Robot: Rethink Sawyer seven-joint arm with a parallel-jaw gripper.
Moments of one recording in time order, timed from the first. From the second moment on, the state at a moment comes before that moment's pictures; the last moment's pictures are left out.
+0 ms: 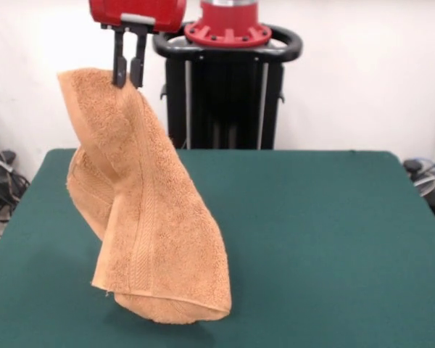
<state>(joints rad) -0.64 -1.11 0.27 1.88 -0.28 0.62 1.27</state>
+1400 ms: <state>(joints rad) -0.72 -1.24 0.26 2.21 -0.27 0.41 1.27</state>
